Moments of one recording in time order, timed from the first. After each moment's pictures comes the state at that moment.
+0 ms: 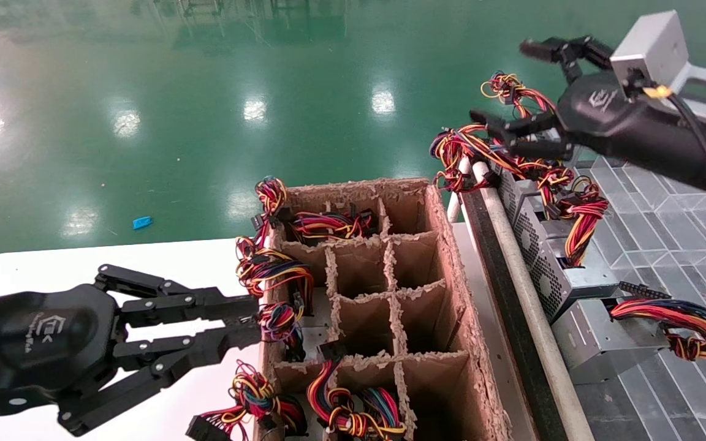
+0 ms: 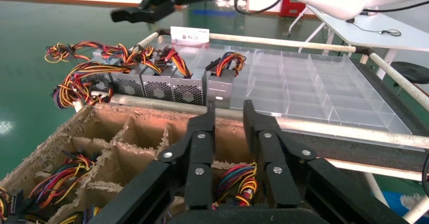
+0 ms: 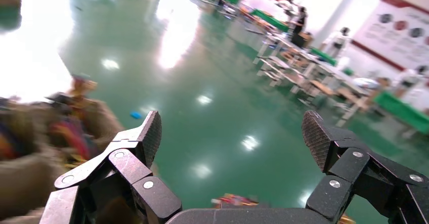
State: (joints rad) left arm -1.11 0.56 0.43 -1.24 0.63 1.43 -0.11; right arm 1.46 -0.81 -0.28 0.77 -1.08 -1.17 -0.26
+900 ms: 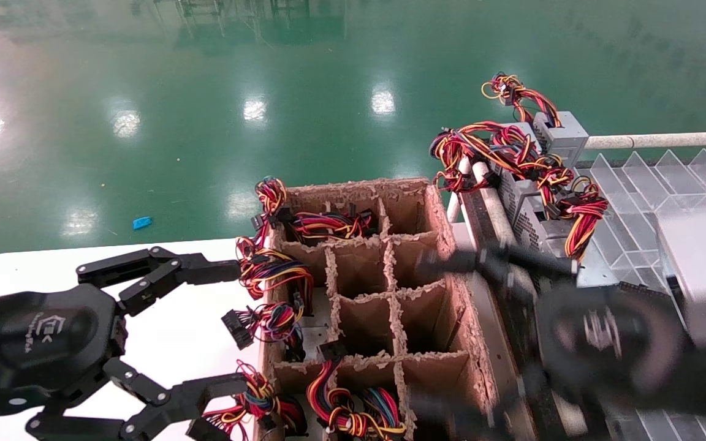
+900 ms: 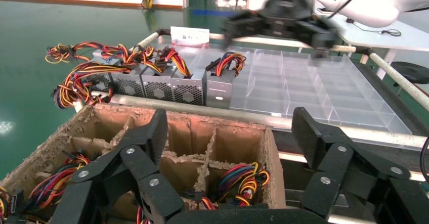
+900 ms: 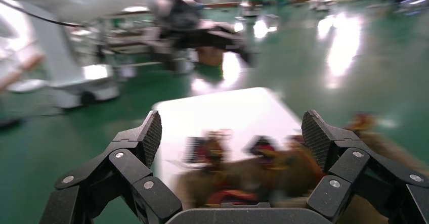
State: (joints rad) left arm -1.10 0.56 0.43 -1.24 0.63 1.43 -0.11; right arm 1.10 -0.62 -0.28 1.26 -0.75 -1.48 0.16
